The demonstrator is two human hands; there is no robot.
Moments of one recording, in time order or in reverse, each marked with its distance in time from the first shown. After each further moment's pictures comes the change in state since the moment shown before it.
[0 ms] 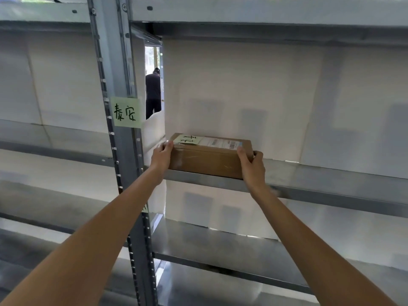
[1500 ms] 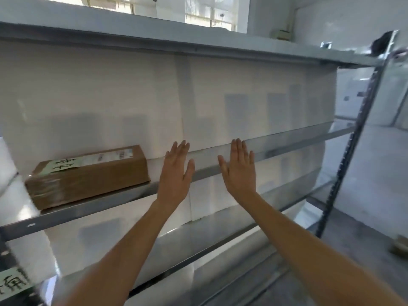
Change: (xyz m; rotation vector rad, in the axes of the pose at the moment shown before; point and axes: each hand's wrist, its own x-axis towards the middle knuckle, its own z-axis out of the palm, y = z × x) left_hand -0.143 0.016 0.189 0.252 -0.539 1.003; right_hand -0.104 0.005 -0.188 -1.099 0.531 -0.138
